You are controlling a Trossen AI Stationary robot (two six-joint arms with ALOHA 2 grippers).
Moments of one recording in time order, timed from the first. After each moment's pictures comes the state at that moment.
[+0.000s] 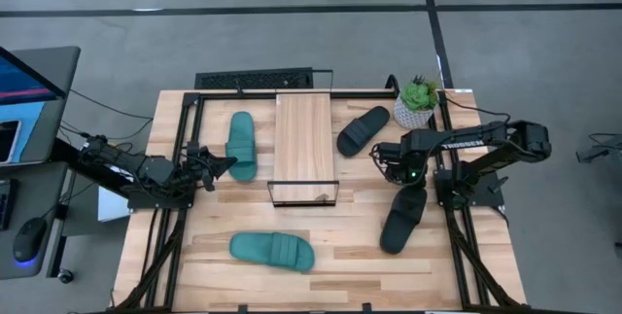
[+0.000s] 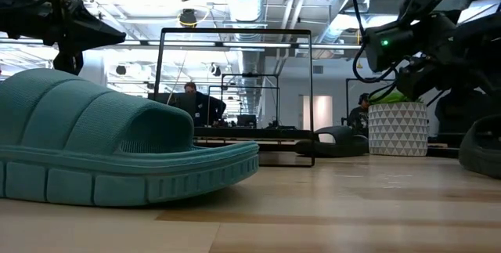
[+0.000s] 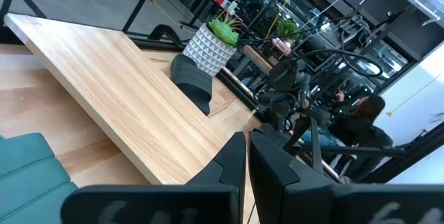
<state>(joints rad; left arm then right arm) -0.38 0.07 0.11 -0.10 -0.74 -0.76 -0.21 1.36 0.68 -1.10 -0.57 0.07</state>
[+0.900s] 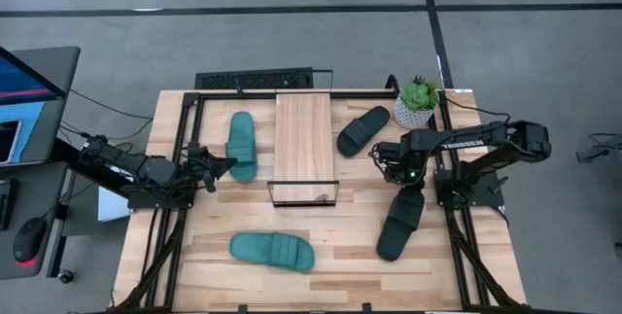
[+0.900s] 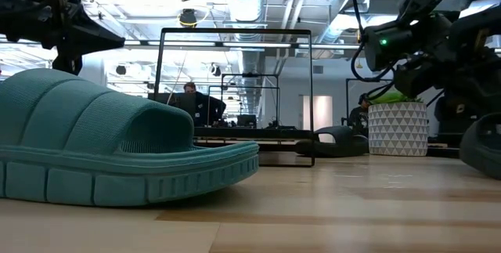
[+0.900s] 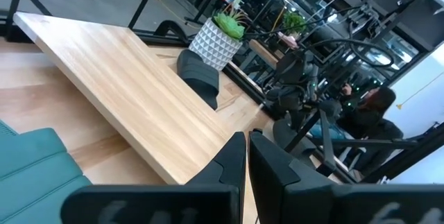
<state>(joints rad) -0.38 0.07 0.11 -0.14 -0.74 -0.76 -0.20 1.36 0.68 -1.07 -0.62 0.08</state>
